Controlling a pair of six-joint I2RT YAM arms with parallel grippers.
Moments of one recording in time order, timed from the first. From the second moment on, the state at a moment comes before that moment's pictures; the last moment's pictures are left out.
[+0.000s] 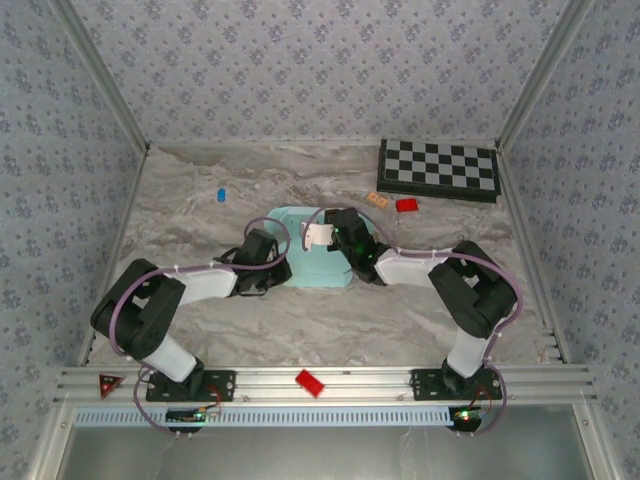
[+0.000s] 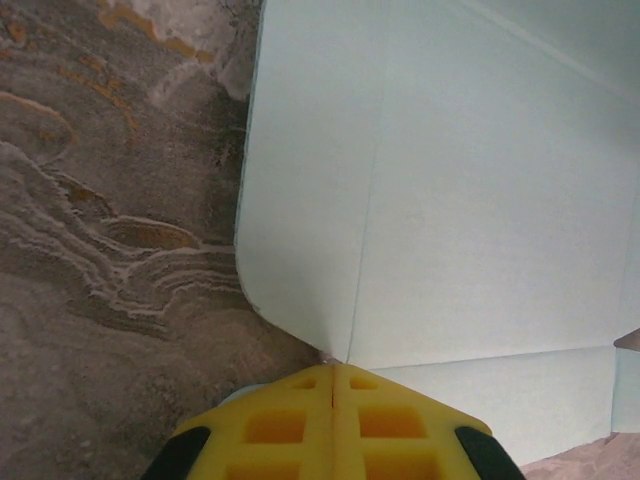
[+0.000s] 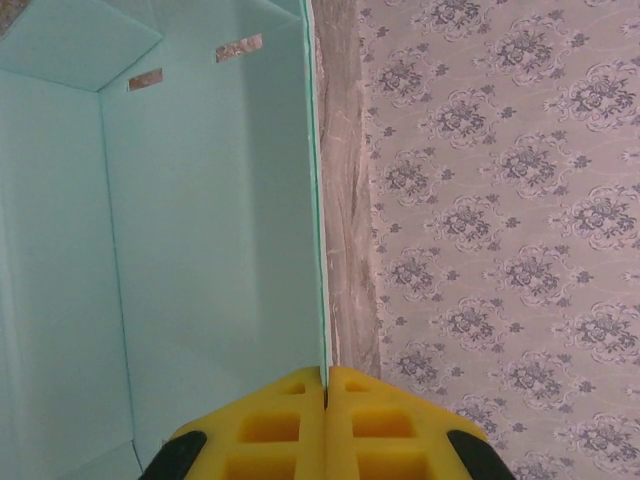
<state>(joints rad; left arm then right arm) -0.59 1.56 0.64 0.01 0.15 -0.85 0.74 1.75 0.89 0.47 0.33 -1.19</state>
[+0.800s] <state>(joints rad) -0.32 1.26 0.78 -0.37 0.07 -0.62 0.70 1.75 1.01 0.24 0.23 -1.13</state>
